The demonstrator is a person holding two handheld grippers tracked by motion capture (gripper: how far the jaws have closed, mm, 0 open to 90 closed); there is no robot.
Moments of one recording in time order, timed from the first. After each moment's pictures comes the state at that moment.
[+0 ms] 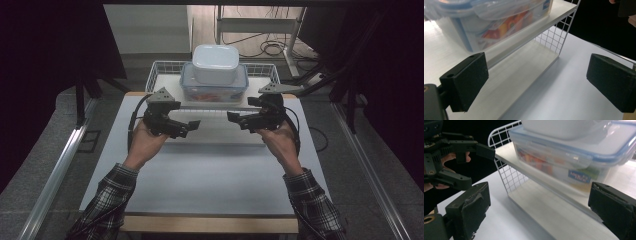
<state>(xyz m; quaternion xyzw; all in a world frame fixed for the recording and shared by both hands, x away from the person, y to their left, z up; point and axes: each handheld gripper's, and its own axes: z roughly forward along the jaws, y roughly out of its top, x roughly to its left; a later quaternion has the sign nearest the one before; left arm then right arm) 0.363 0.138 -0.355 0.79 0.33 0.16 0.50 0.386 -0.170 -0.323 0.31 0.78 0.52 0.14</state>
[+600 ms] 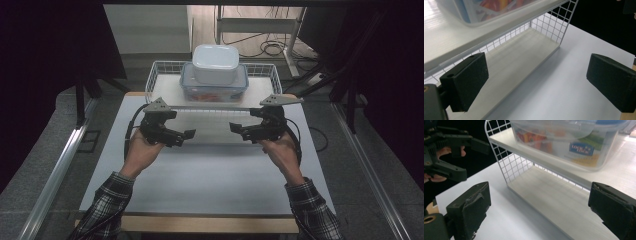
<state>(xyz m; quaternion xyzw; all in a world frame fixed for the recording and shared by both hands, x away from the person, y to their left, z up) 0.353 0.148 -0.377 0.79 0.34 0.15 0.48 0.376 -0.179 -0.348 0.32 0.79 0.51 0.13</state>
